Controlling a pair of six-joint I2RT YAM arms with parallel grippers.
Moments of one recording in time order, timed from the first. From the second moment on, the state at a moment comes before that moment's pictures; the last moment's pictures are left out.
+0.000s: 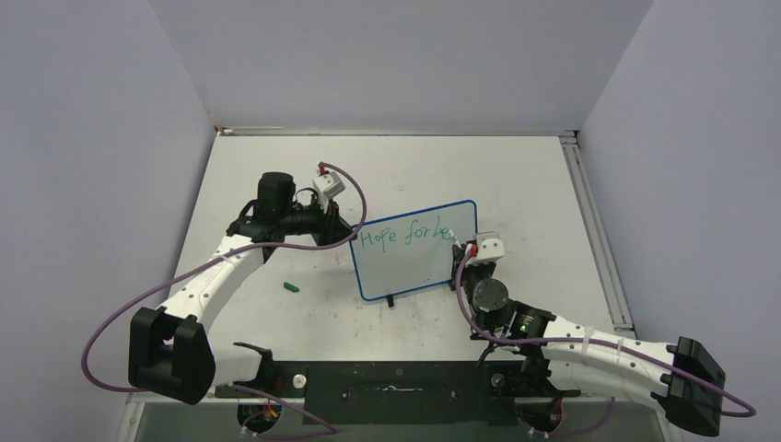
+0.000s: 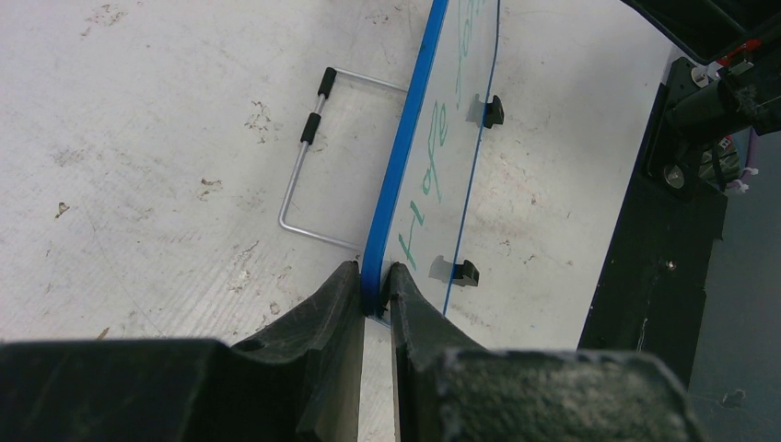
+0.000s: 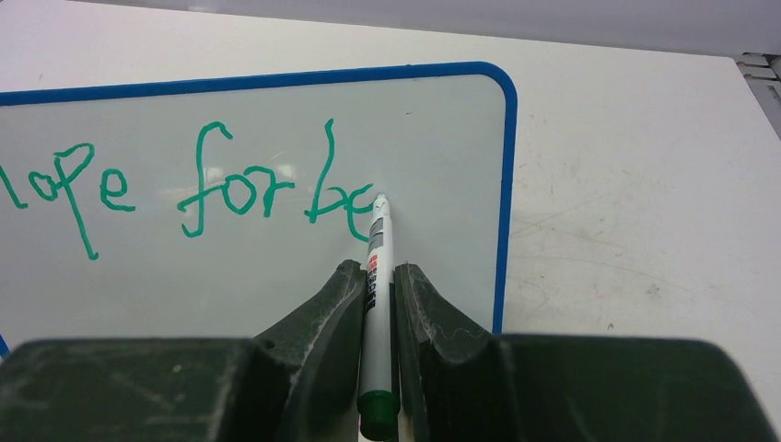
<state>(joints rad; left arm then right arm) -0.29 1.28 0.92 -0.29 0.82 0.15 1.07 0.81 0.35 0.32 0.89 0.13</state>
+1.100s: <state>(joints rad) -0.29 1.28 0.92 -0.29 0.81 0.15 1.07 0.74 0.39 0.23 0.86 0.13</state>
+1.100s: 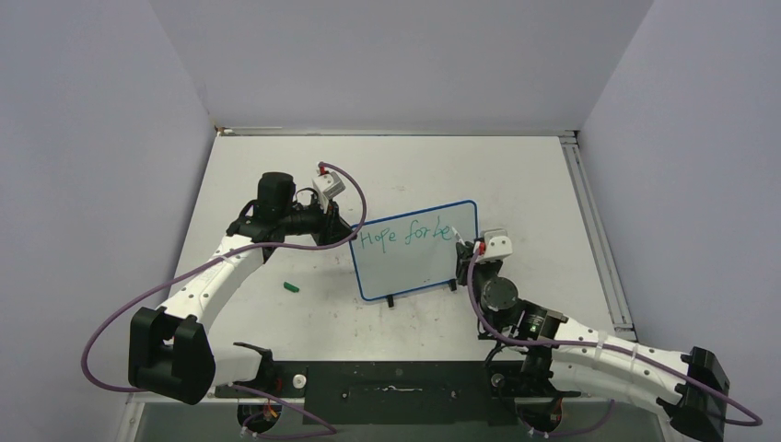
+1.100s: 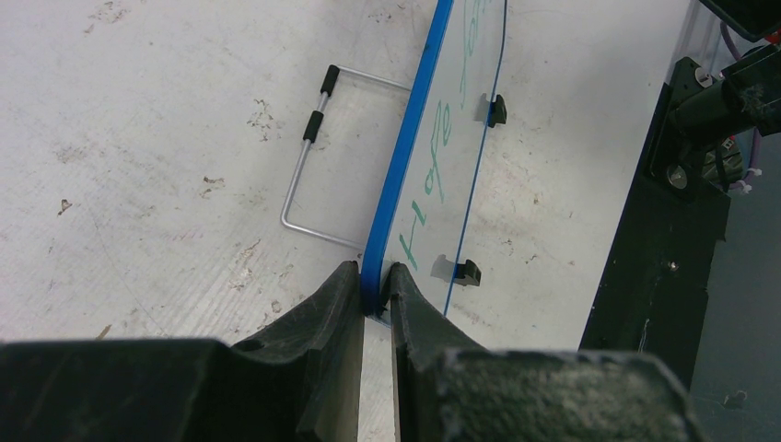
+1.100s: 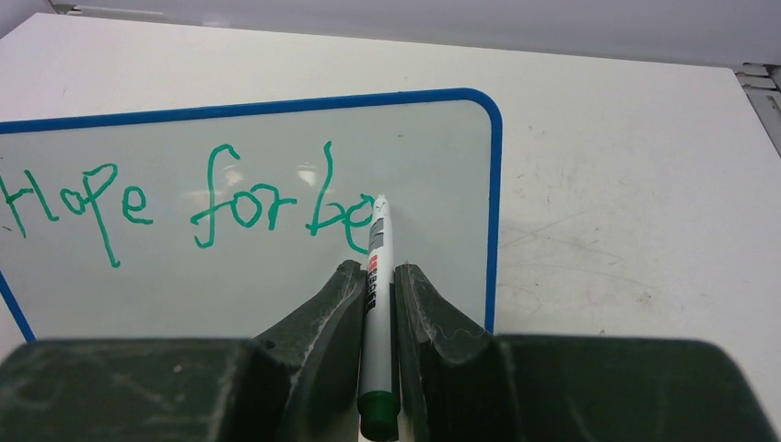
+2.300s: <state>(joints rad) -0.29 1.28 0.93 -0.29 0.81 0.15 0.96 0.72 0.39 0.14 0.72 0.22</state>
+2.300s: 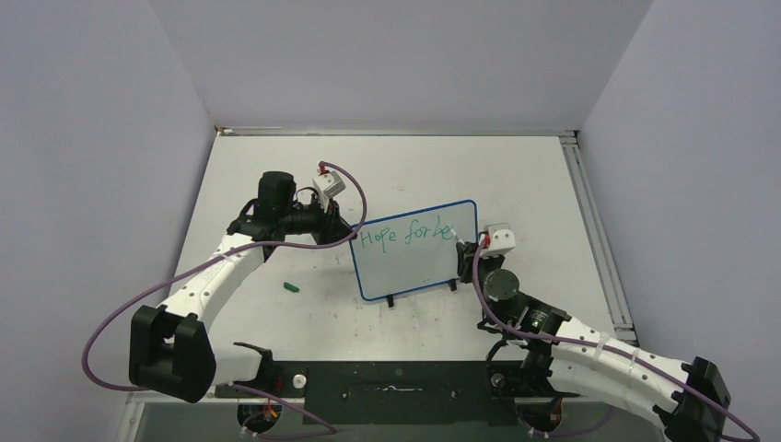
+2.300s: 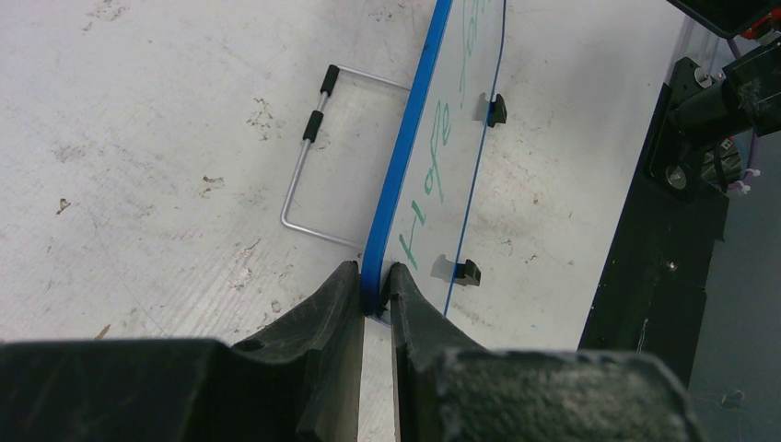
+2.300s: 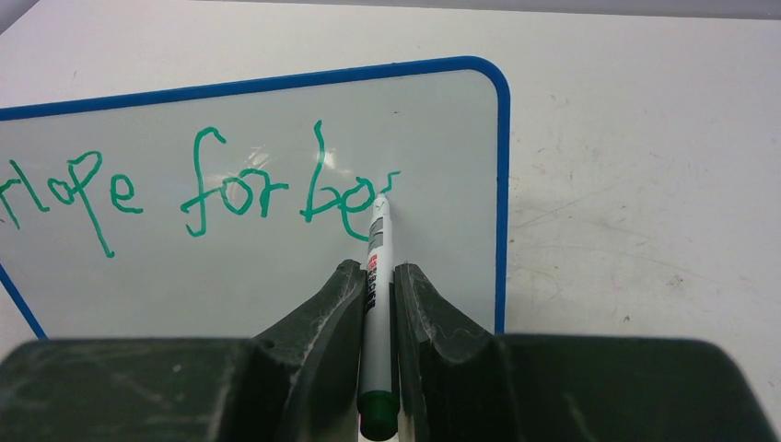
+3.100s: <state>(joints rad) -0.29 1.29 0.93 -0.30 0.81 0.15 0.96 0.73 0.39 0.14 0.81 0.25</state>
